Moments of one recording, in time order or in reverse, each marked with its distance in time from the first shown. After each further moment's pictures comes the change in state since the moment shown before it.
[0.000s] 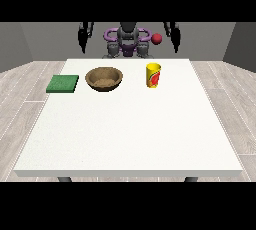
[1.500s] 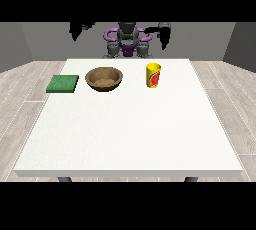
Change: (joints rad) left arm -0.222 -0.081 0.014 -0.121 0.014 0.157 0.047; right arm -0.066 0.033 -0.059 -0.287 -0.141 -0.014 0.137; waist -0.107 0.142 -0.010
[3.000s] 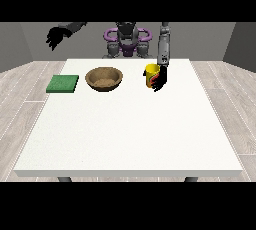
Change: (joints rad) left arm -0.234 0.074 0.195 0.930 -0.010 -0.015 -0.685; right arm -0.100 -0.190 -0.209 0.231 -0.193 0.223 -0.149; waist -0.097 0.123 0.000
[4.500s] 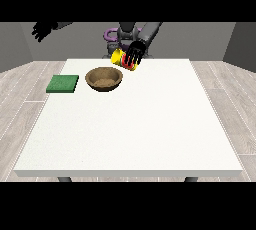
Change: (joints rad) left arm -0.401 -0.077 -0.562 0.263 -0.891 0.457 0.845; right arm 0.001 -0.152 -0.136 0.413 -0.086 0.158 0.012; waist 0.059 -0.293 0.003
